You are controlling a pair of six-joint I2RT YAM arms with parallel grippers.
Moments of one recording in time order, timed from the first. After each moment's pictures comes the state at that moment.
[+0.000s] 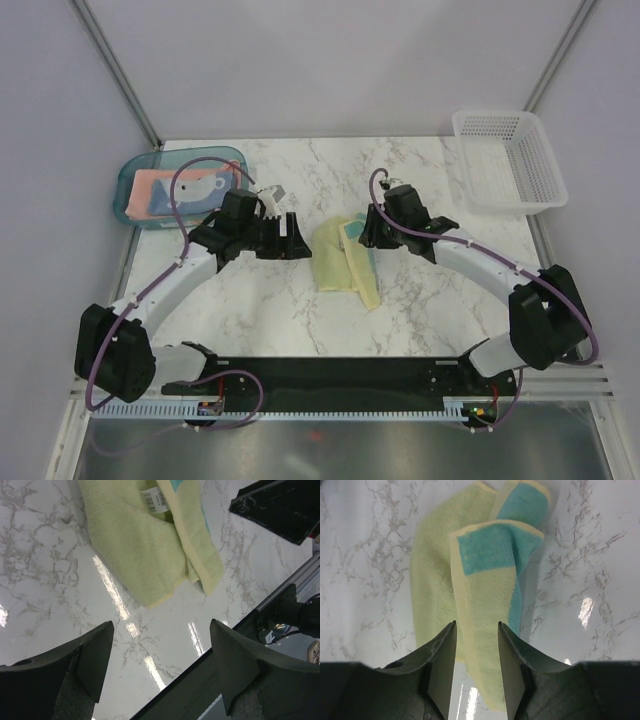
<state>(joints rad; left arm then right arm) -0.41 1.27 0.93 -0.44 0.42 -0.39 0.51 1.45 0.99 -0.26 -0.06 0.52</state>
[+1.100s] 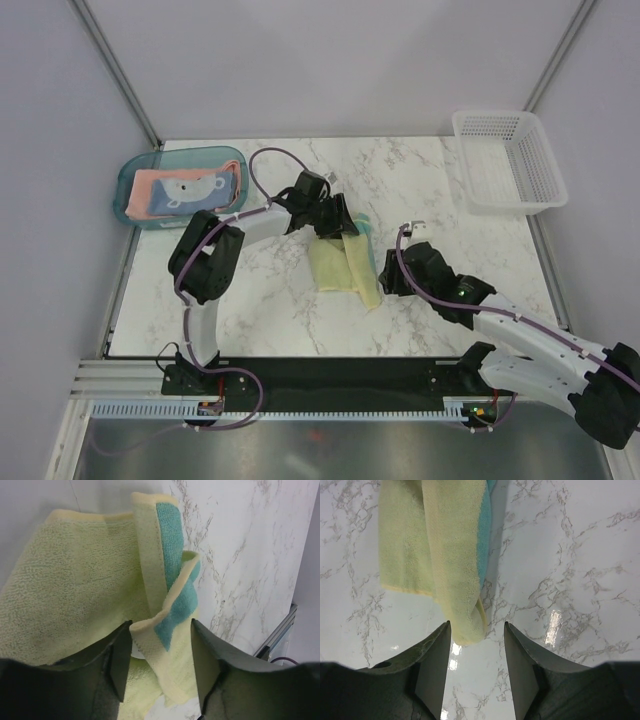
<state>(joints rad) -0.57 2.01 1.33 -0.11 0.40 -0.69 0.75 0.96 0.59 -0.34 0.23 0.55</state>
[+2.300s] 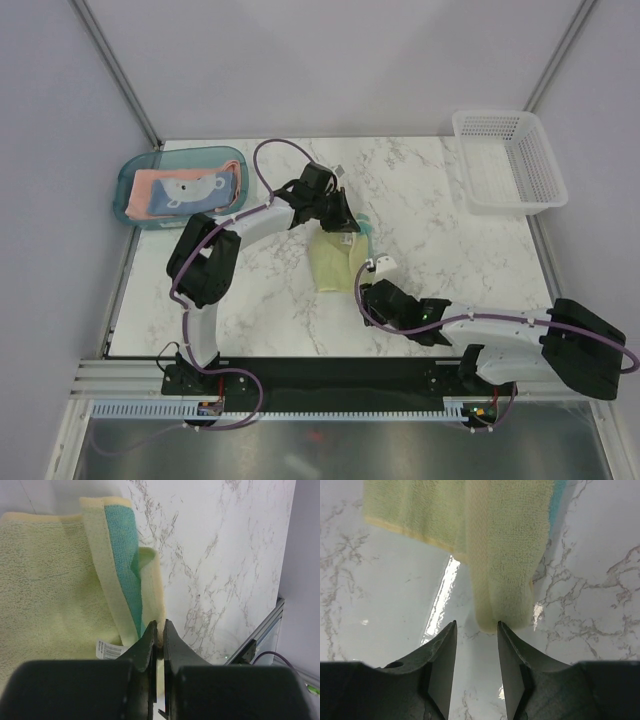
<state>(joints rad) -0.61 1.98 1.42 -0.21 0.40 -0.71 1.06 1.18 0.44 -0.05 0.38 0.63</state>
